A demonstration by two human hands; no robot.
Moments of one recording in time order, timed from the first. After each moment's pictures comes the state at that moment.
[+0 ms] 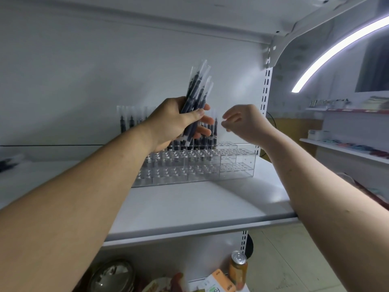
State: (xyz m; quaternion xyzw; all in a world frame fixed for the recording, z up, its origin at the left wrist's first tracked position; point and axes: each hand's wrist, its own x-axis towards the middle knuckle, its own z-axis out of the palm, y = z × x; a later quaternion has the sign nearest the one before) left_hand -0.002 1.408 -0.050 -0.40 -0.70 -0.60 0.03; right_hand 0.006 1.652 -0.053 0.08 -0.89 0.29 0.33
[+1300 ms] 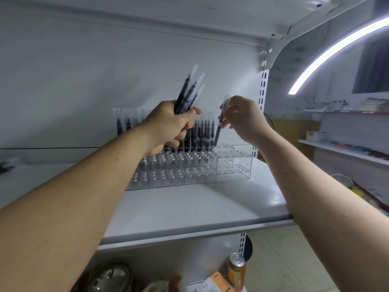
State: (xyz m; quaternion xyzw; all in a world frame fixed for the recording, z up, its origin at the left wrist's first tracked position) left_hand -0.008 1.409 -0.050 -0.34 -0.73 -0.59 0.03; right_hand 0.016 1.639 -0.045 0.12 -0.85 0.35 0.39
